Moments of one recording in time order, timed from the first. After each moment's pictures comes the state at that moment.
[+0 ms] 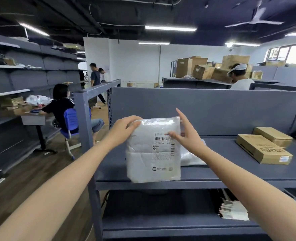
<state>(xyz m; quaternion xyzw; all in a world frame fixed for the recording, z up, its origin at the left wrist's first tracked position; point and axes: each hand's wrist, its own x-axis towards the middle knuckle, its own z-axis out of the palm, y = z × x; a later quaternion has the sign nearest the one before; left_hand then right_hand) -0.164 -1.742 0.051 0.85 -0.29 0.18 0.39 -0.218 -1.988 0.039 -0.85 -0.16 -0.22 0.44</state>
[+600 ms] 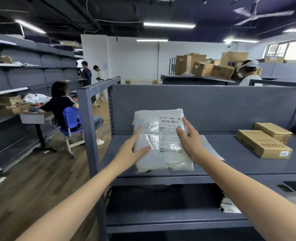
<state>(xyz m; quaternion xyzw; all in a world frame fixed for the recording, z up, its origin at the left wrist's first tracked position) -0.214 -1.747 -0.010 0.80 -0.27 0.06 0.53 -0.225 -1.969 0.012 -0.76 -0.03 -0.20 0.62</state>
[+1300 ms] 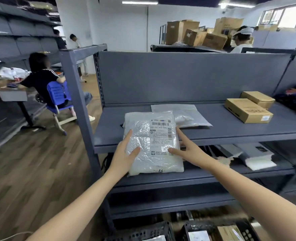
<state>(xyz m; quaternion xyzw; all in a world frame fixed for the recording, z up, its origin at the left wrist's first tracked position) -0.285 -1.749 -0.093 0.80 -0.17 0.05 0.58 -0.323 -1.980 -0.062 -0.88 -0.03 0.01 0.47</state>
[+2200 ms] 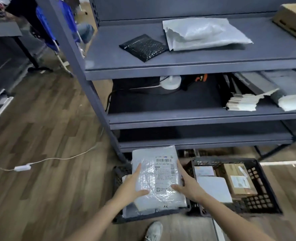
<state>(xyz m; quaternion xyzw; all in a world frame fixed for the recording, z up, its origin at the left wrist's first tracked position) -0.417 -1.721 -0.369 0.89 -0.07 -0.32 0.33 -0.448 -1.956 -0.366 -0.84 0.09 0.28 0.45</state>
